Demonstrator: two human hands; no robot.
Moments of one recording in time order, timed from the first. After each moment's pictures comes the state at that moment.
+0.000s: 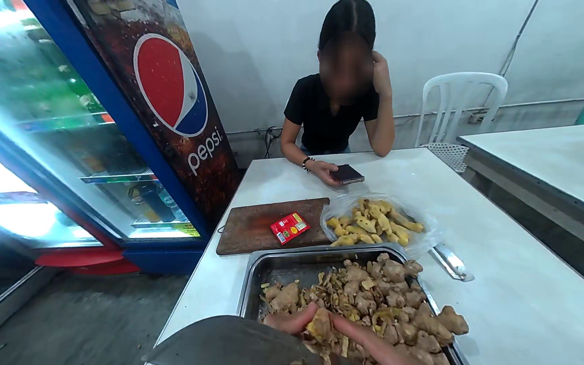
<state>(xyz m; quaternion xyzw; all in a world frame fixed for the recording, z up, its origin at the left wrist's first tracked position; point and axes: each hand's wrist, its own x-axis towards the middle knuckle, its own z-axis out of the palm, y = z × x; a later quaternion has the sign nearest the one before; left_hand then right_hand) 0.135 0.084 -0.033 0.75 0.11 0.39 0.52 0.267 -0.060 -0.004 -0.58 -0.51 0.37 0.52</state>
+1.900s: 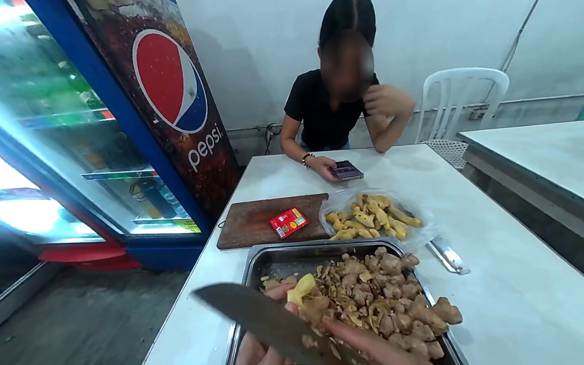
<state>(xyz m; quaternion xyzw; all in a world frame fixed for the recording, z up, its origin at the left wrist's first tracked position) 0.130 0.098 -0.021 0.55 0.15 0.30 0.77 0.264 -0.070 -0.008 -0.56 -0.52 0.35 0.54</state>
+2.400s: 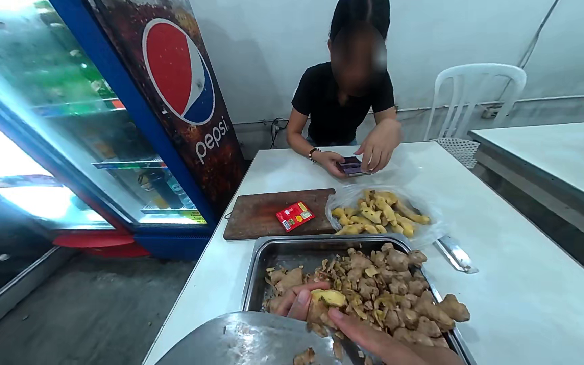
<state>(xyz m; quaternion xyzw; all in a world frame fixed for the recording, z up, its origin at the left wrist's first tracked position) 0.138 0.097 -0.031 0.51 0.13 0.25 0.81 0.258 -0.072 -0.008 -0.64 -0.58 0.17 0.47</state>
